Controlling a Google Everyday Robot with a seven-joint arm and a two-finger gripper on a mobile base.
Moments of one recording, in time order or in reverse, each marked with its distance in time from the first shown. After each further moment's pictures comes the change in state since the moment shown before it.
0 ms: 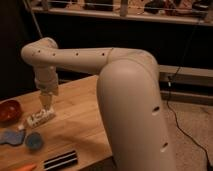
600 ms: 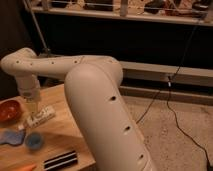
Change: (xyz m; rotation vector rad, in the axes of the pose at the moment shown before) arm -0.071 0.015 0.044 -0.022 0.003 -0.225
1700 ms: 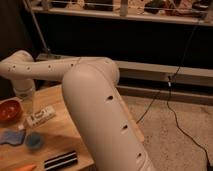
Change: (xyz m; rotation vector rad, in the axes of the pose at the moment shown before) arm -0.043 -0.029 0.011 0.161 -0.100 -0.167
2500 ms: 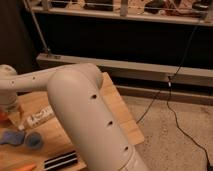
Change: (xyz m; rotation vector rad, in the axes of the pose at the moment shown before) arm -0.080 0.032 0.051 -0.024 -0.037 -0.413
